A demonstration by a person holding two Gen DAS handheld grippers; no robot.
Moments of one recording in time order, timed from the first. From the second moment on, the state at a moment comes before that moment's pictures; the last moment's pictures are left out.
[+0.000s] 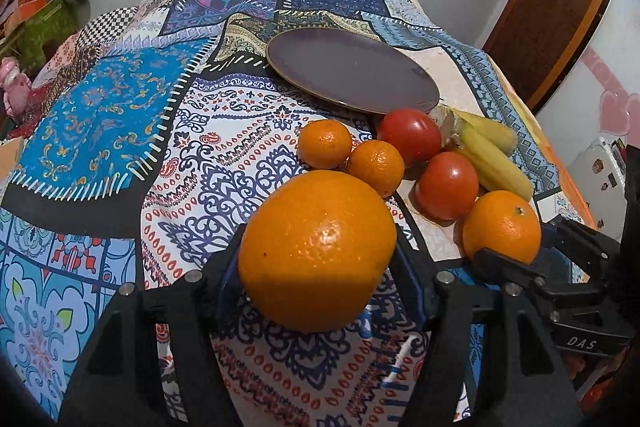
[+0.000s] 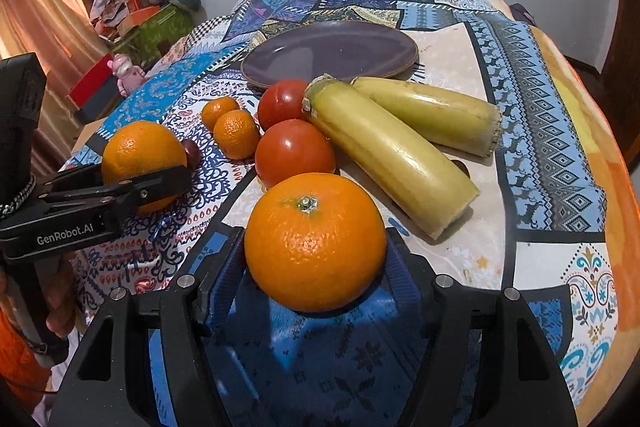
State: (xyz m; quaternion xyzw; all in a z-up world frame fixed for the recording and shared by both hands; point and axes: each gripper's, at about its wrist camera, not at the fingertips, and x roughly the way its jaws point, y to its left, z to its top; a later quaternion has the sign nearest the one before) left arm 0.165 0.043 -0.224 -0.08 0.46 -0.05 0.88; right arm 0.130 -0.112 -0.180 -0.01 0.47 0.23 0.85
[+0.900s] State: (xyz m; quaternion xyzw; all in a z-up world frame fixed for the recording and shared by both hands) left arm 0.175 0.036 -0.122 -0.06 0.36 -0.06 0.93; right arm 0.157 -0.123 -0.097 -0.01 0.35 0.22 0.91
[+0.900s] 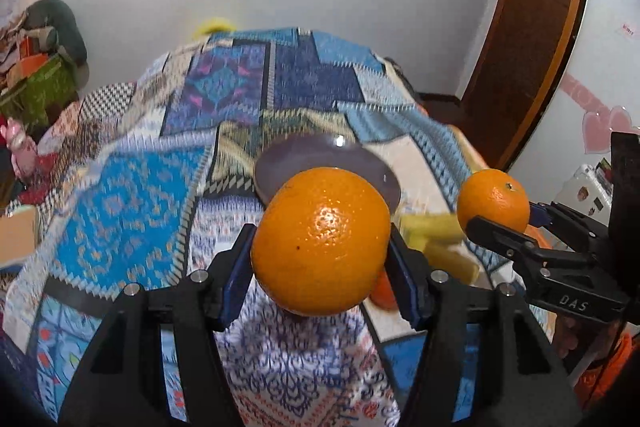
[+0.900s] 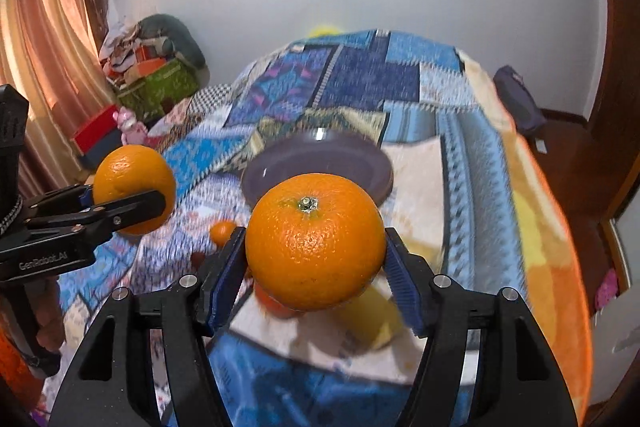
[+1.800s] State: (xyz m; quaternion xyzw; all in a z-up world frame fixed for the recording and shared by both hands) left arm 0.342 0.050 -0.144 -0.05 0.40 -0.04 0.91; right arm 0.299 -0.090 -0.124 -0.04 0.38 0.20 0.90
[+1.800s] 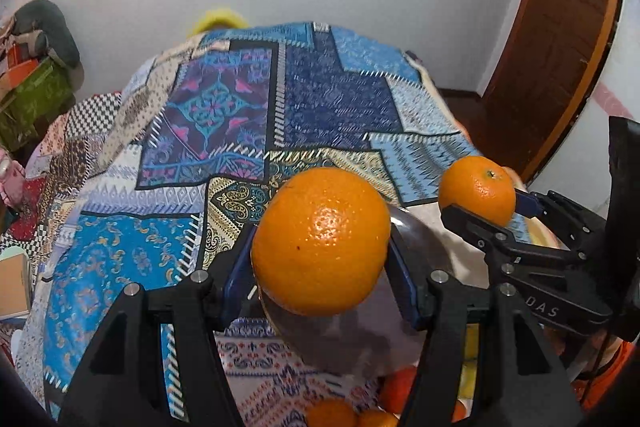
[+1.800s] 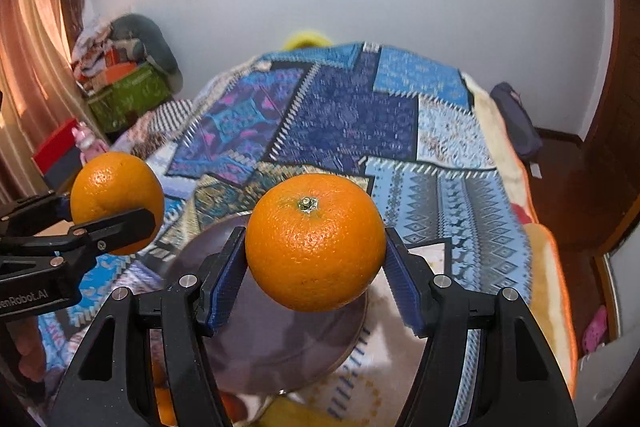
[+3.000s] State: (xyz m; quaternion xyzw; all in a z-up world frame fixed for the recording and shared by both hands) left arm 0.402 0.045 -0.218 -0.02 0.48 -0.06 0.87; right arm 0.345 -0.071 -0.188 -0.14 0.49 0.24 0.82
